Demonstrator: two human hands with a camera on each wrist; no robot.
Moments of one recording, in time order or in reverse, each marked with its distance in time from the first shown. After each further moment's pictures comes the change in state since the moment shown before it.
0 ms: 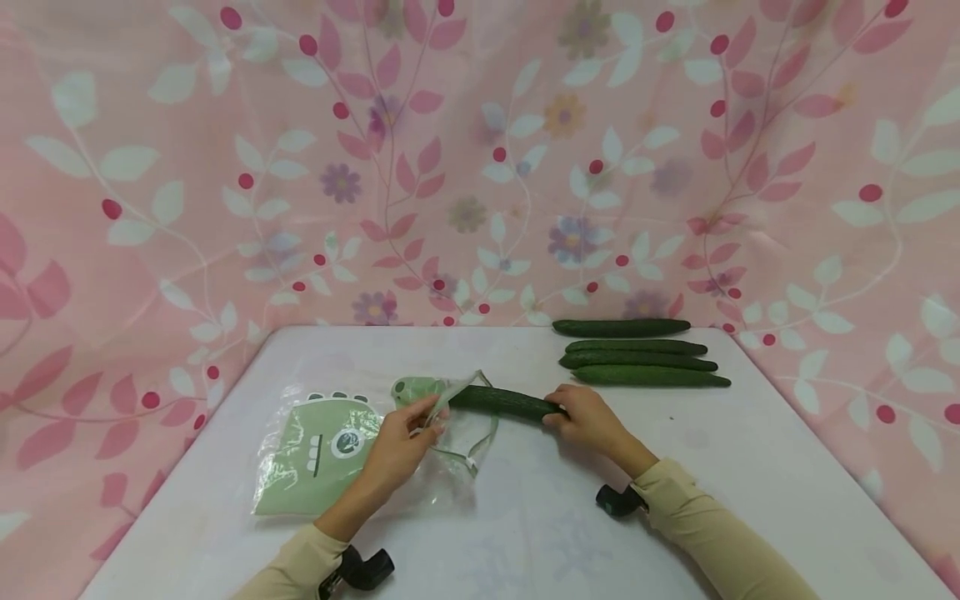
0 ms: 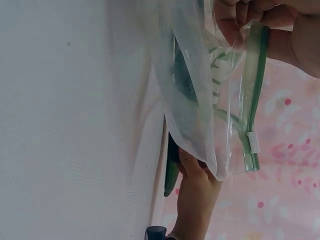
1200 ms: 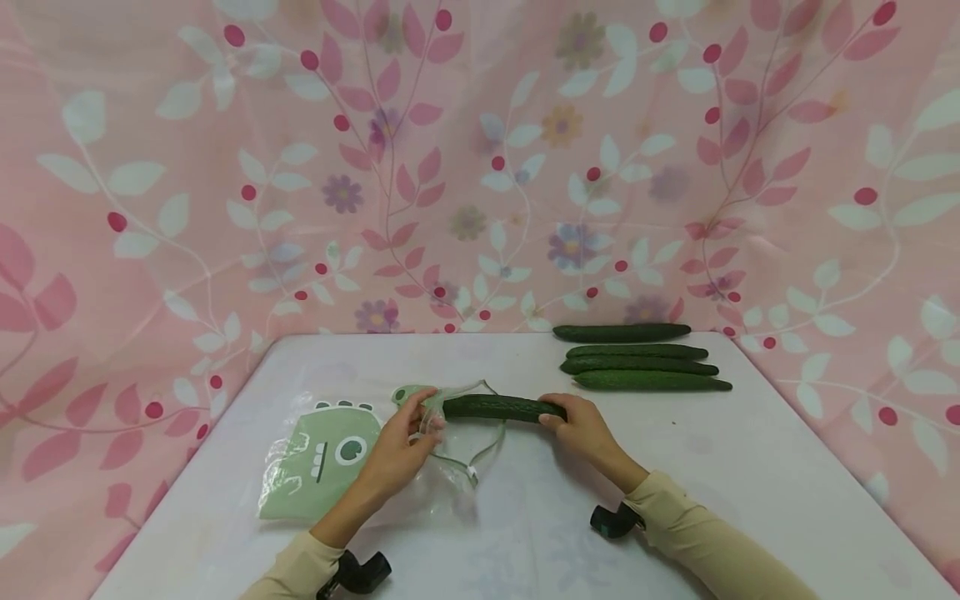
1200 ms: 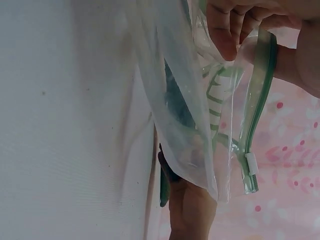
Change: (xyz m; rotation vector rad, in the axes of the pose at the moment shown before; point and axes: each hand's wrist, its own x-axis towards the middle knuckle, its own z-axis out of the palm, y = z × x) left_hand -0.001 0.005 -0.007 0.077 -0.059 0.047; right_hand -0.004 -0.029 0.010 0.296 0.155 0.338
